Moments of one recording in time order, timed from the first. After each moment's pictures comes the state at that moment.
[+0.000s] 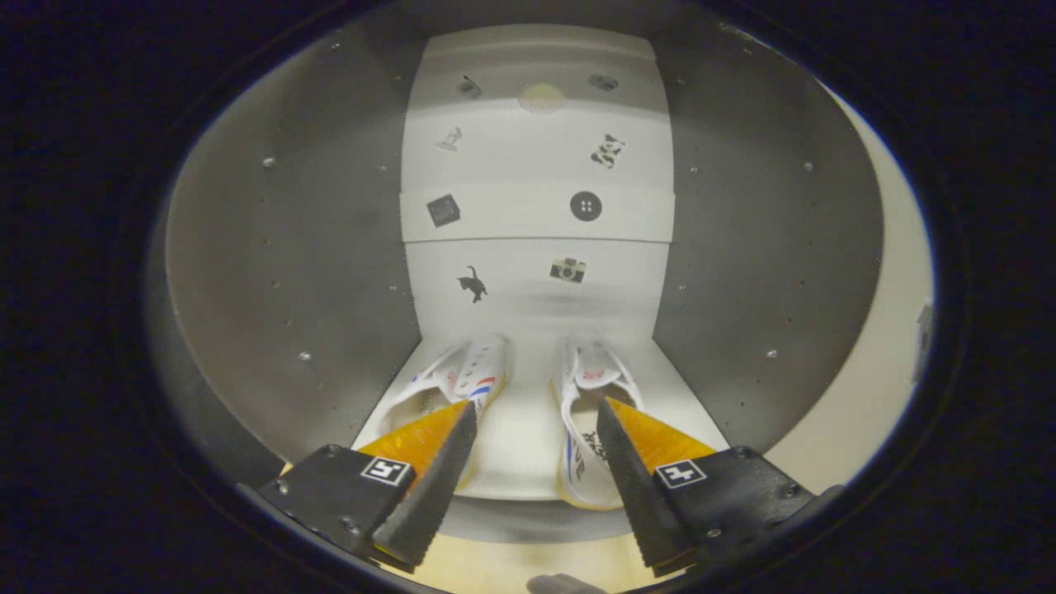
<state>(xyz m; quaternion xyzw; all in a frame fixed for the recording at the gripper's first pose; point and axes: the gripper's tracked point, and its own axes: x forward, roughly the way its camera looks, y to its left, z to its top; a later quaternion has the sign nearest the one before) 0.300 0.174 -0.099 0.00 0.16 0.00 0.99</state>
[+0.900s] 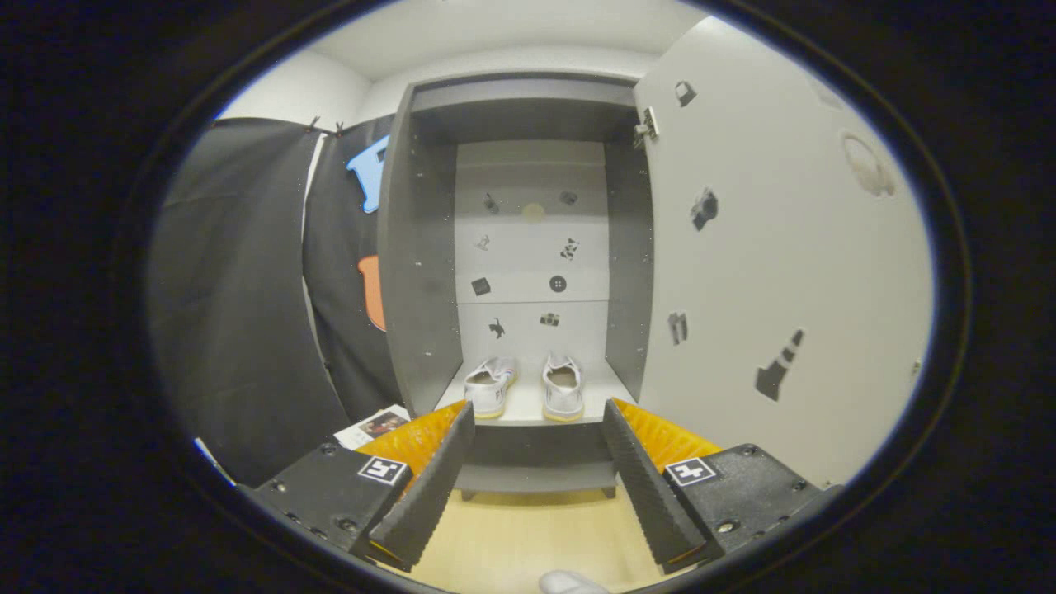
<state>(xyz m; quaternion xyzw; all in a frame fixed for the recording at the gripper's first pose) 0.040 0.163 -0.037 0.01 0.06 -0.01 1.00</state>
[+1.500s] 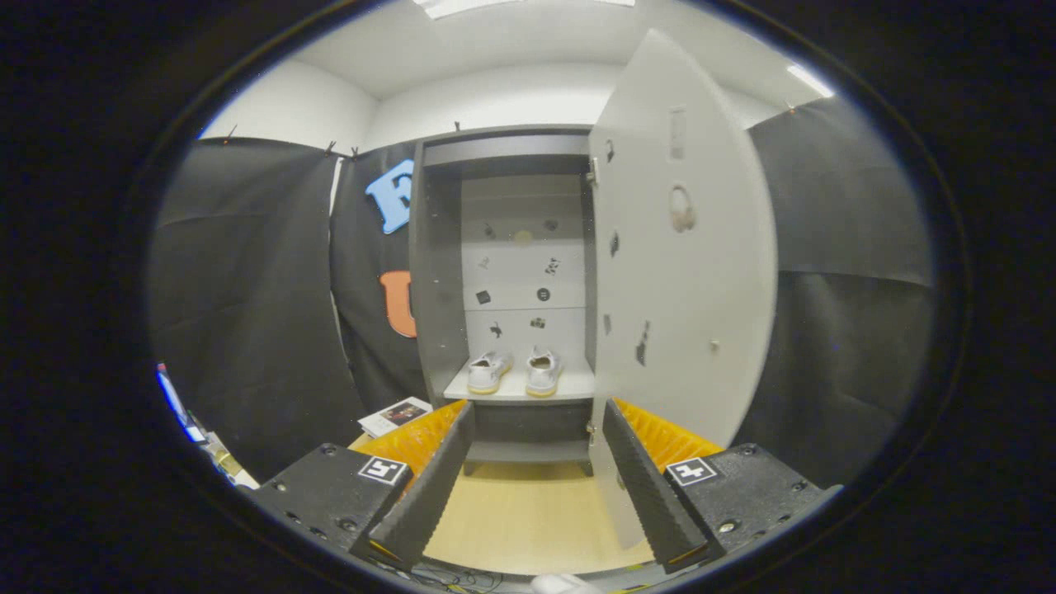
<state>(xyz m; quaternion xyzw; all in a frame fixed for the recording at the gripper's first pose) -0.117 0.093 -0.021 0.02 0.04 -0.01 1.00</state>
